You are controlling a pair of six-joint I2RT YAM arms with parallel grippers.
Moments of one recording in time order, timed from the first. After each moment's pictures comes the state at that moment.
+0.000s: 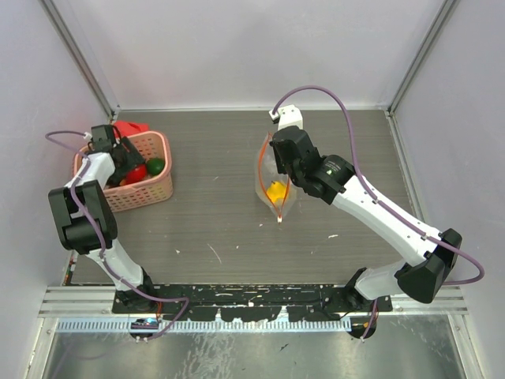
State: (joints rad) left arm 0.26 1.76 1.24 -0.37 -0.01 -0.45; right arm 0.80 1.36 1.43 -0.63 0.55 0.21
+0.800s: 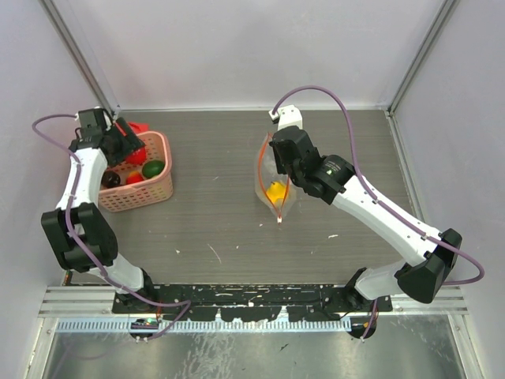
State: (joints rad) left arm 0.23 1.59 1.38 -0.56 0.10 -0.44; right arm 0.80 1.36 1.43 -0.63 0.54 0.21
